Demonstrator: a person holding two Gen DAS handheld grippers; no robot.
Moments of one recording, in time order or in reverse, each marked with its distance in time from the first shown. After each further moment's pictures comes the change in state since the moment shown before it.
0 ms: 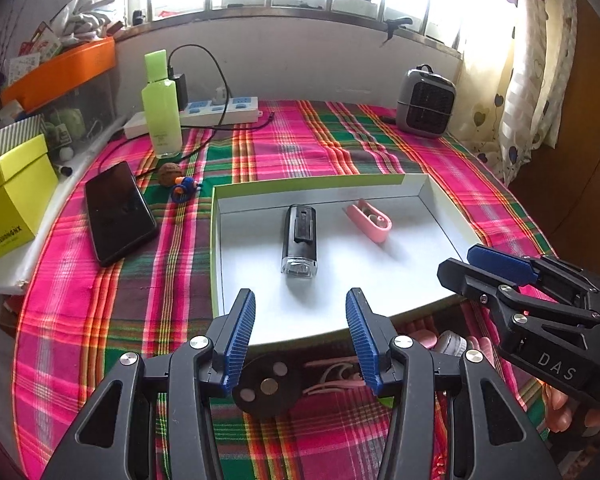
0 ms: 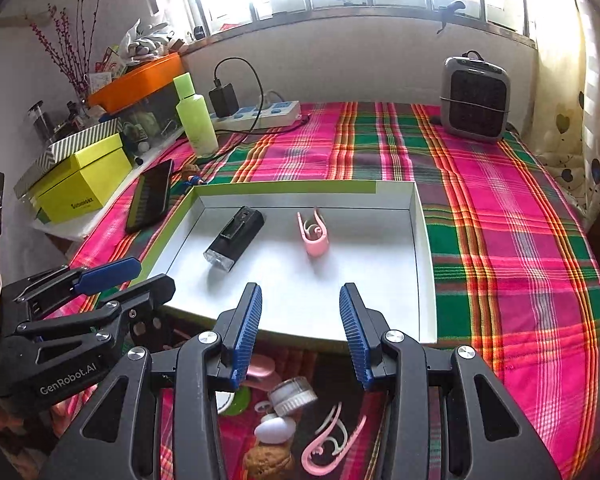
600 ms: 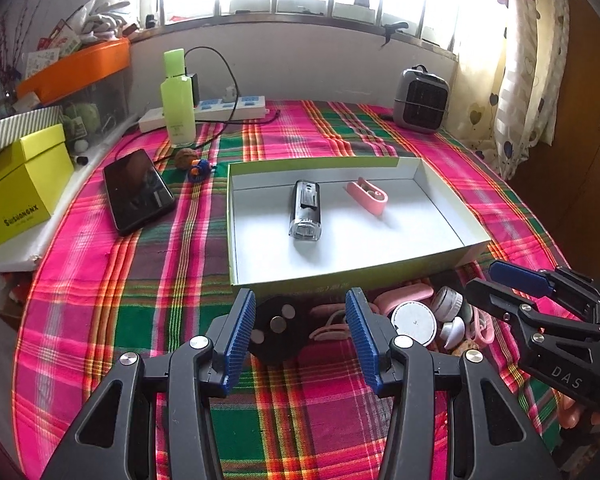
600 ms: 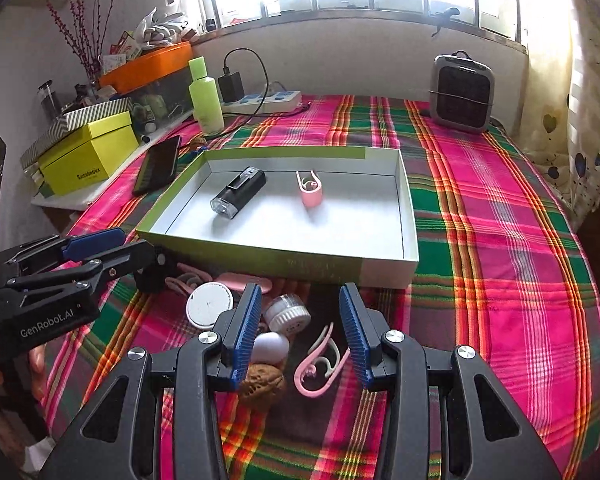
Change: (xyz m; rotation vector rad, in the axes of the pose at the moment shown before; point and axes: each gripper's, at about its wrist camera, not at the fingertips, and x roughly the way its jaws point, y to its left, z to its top) left arm -0.022 0.005 -0.035 -0.006 -0.026 0.009; right arm -0.026 0.003 -0.048 -0.042 -0.005 -0.031
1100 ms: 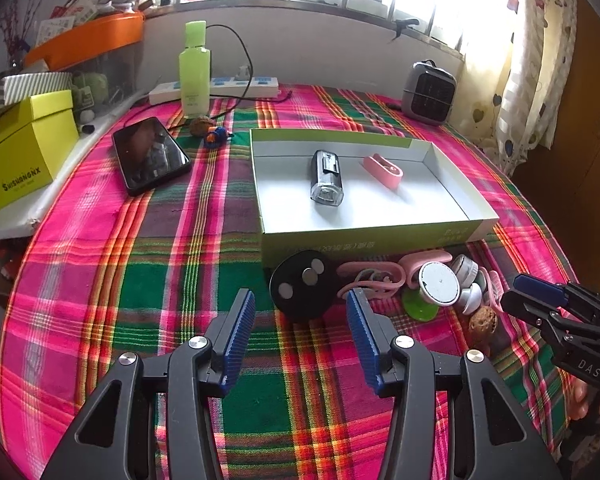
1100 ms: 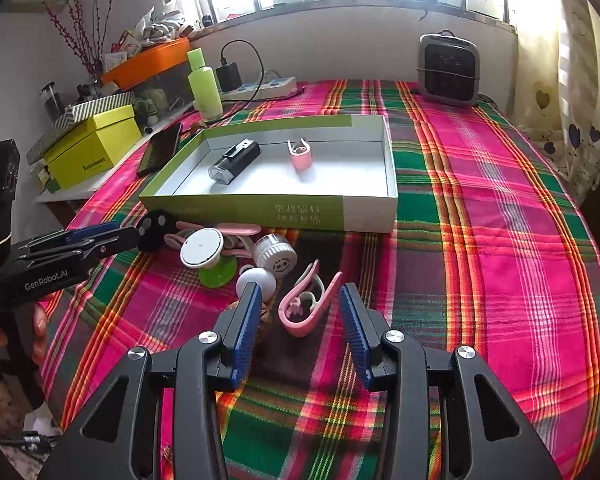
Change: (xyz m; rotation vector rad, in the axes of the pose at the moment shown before) left arm 0.003 0.023 -0.027 -0.045 0.026 -0.033; right arm -0.011 -0.013 -0.032 0.030 0.018 0.031
